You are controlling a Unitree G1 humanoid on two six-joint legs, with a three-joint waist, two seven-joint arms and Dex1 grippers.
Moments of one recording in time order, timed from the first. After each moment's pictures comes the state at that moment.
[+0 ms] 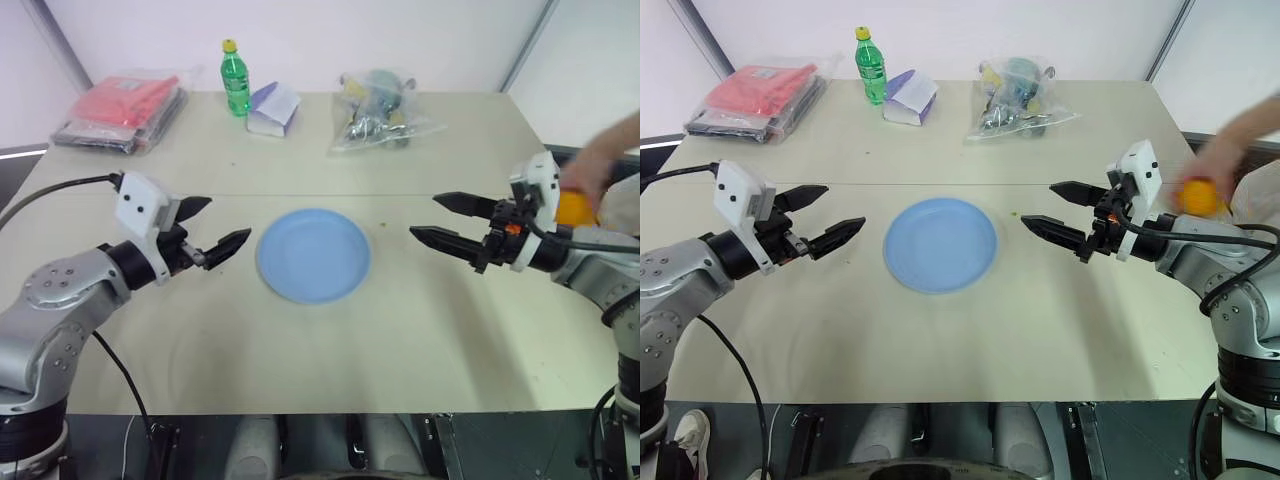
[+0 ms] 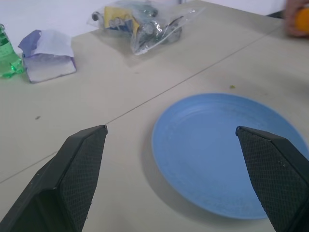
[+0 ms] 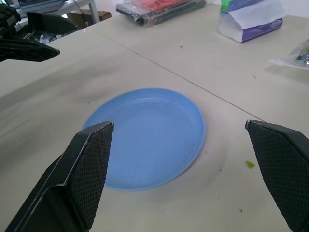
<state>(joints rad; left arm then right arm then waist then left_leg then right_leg) -0.20 0.75 0.30 -0.58 -0.70 0.80 -0.52 -0.35 -0.80 -0.28 -0.37 0.81 0.86 0.78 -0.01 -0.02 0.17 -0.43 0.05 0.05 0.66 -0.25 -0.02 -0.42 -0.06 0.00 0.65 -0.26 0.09</state>
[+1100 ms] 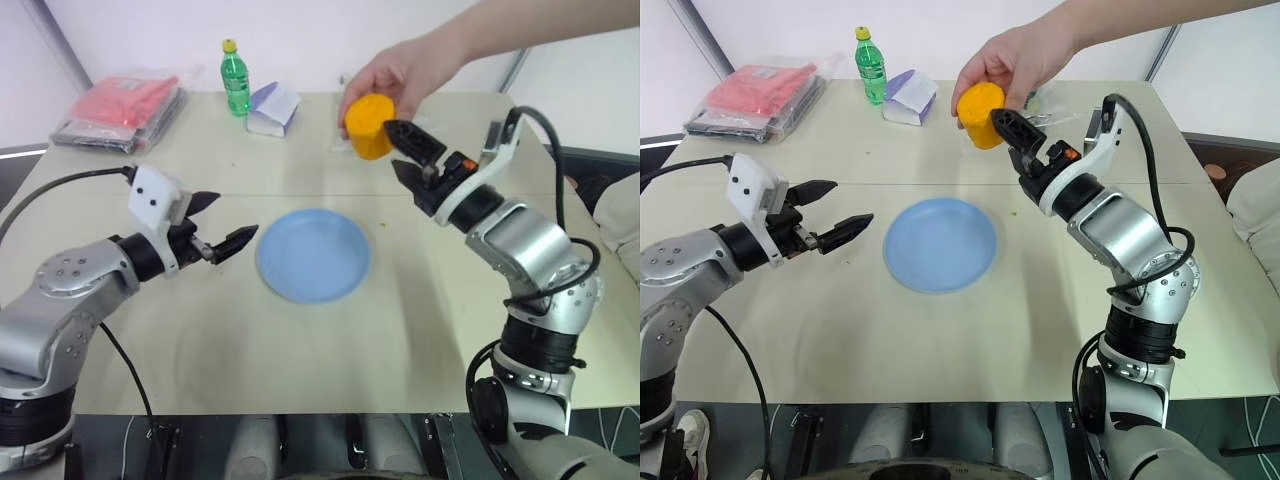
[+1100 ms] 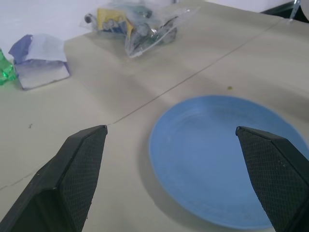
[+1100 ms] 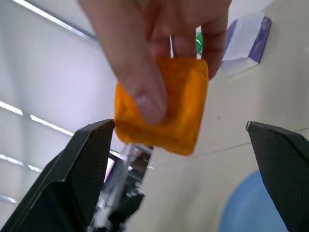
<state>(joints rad) -0.27 0.75 0.24 -0.54 -0.66 0.80 -0.53 -0.61 -0.26 -0.32 -0.28 1.87 0.77 -0.67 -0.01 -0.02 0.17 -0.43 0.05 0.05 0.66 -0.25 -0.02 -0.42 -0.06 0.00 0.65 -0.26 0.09</state>
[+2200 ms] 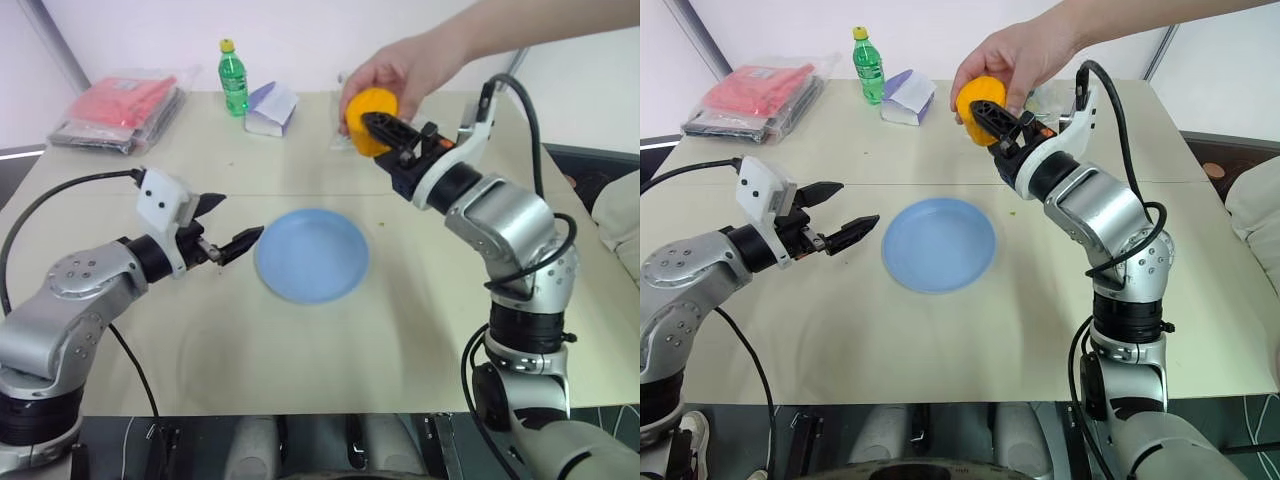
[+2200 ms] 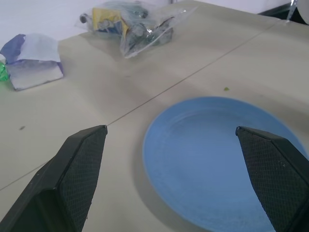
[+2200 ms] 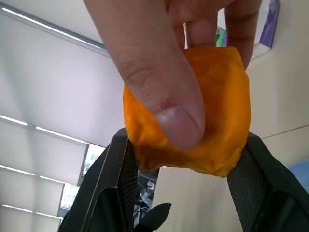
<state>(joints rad) -0.26 0.73 0.22 -0.55 -0.66 0.80 -0.51 -0.69 -0.30 -0.15 -0.26 1.90 0.62 -0.71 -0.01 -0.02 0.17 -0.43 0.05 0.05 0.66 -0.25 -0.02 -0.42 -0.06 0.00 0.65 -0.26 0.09</state>
